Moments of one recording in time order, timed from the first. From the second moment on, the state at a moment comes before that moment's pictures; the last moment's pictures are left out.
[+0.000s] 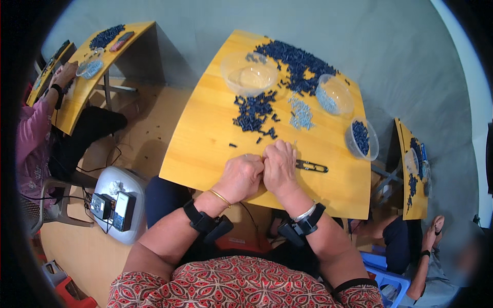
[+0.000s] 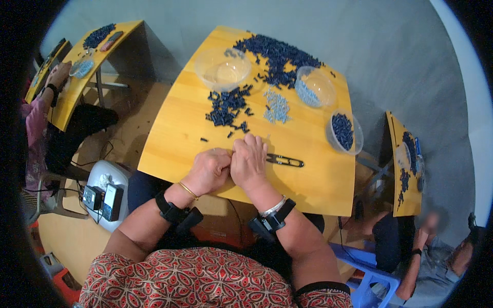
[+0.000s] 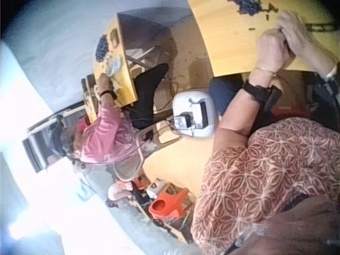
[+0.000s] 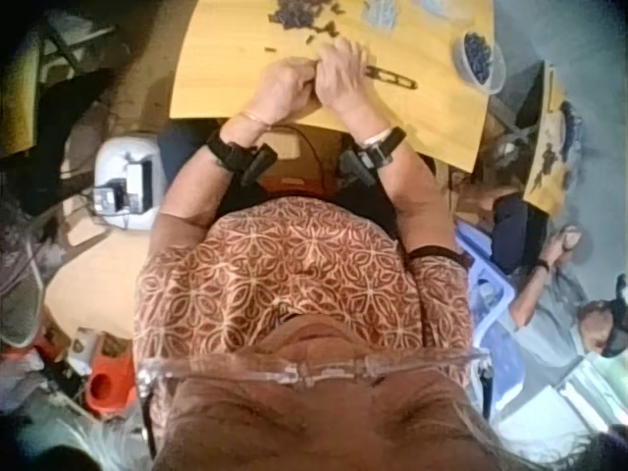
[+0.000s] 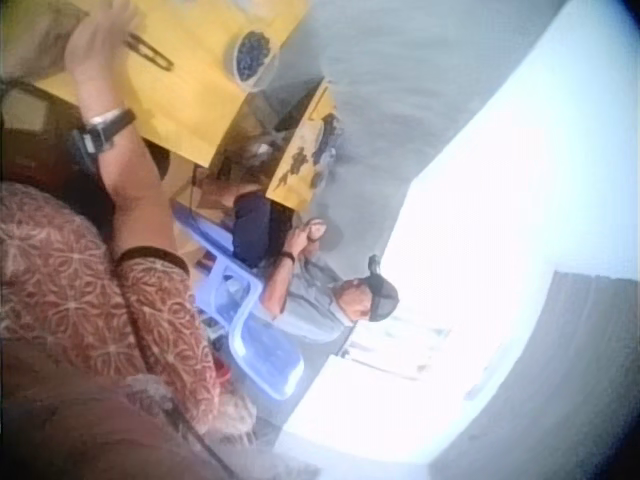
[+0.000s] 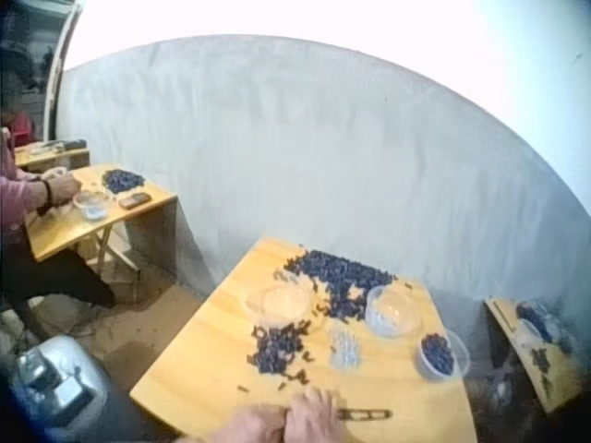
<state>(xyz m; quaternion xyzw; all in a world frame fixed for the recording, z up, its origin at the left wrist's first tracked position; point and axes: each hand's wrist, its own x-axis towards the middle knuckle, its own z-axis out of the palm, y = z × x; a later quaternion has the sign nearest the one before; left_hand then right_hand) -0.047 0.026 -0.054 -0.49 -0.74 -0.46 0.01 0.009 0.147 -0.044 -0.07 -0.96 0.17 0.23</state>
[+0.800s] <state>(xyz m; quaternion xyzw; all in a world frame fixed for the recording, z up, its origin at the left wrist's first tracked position) -0.010 -0.028 0.022 -0.17 -0.31 -0.84 -0.41 0.079 0.080 0.048 -0.02 -0.86 0.36 0.37</state>
